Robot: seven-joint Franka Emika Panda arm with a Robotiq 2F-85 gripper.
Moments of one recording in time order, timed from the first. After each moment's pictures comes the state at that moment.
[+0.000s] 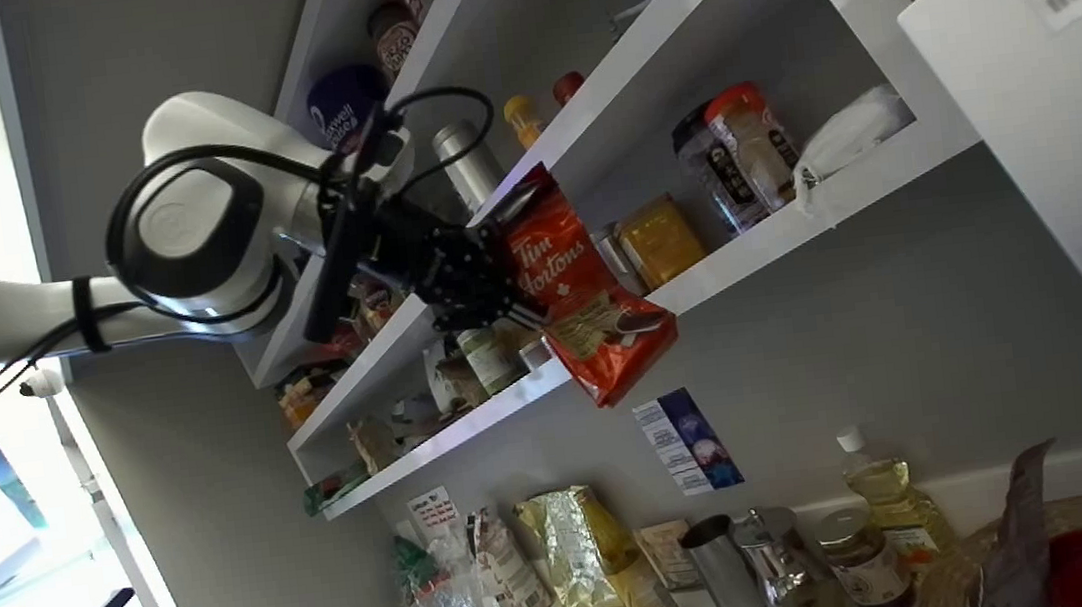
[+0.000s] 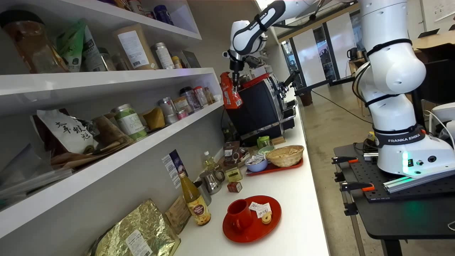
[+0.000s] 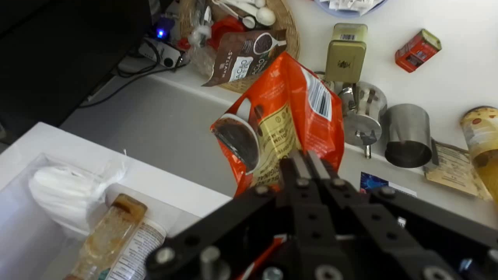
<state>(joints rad) 0.11 -0.13 -0.50 -1.92 -0.08 2.39 -0.65</state>
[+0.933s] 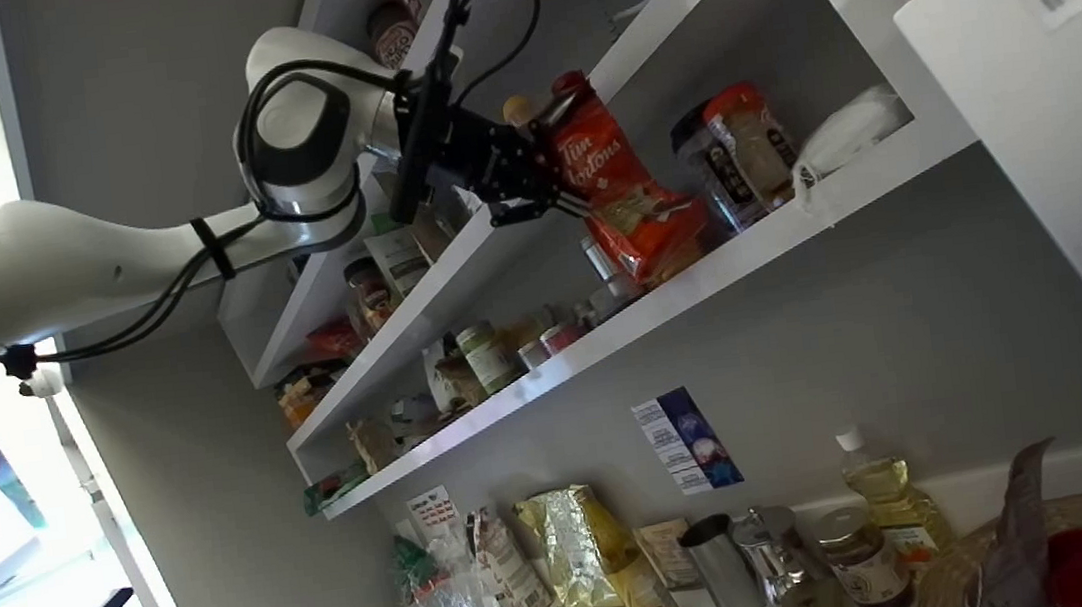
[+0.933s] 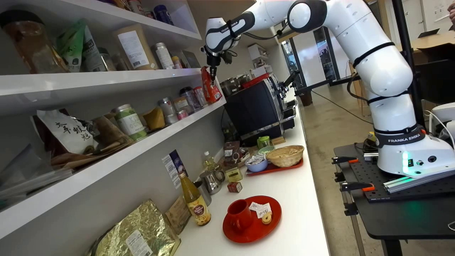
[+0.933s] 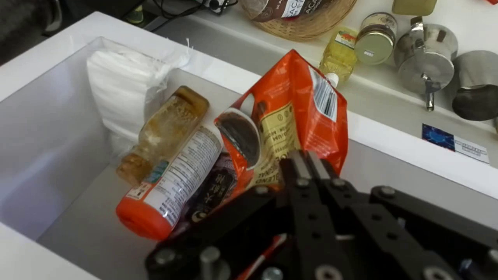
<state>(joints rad) -0.20 0.28 -0.20 -1.25 -0.02 2.17 -0.66</state>
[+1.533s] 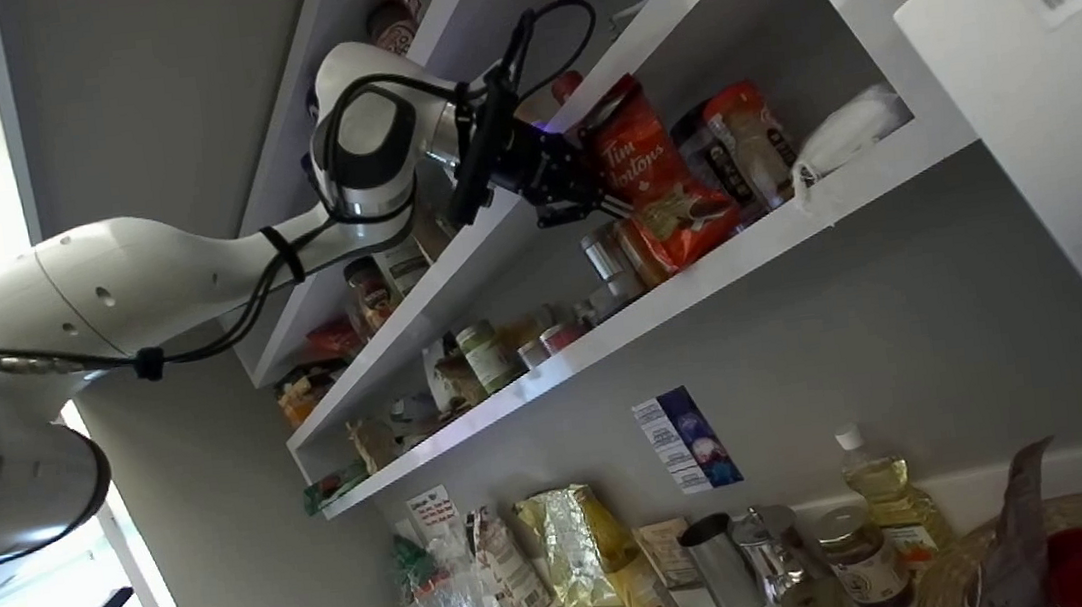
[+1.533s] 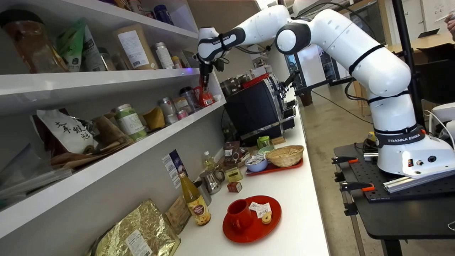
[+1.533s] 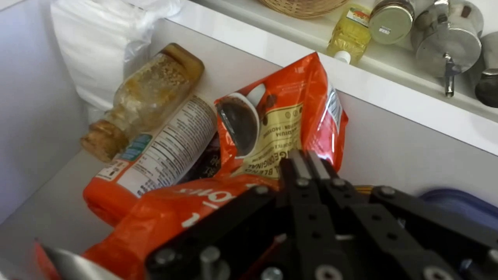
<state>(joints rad) -0.24 0.53 -0.16 -0.93 0.00 2.10 -0.66</state>
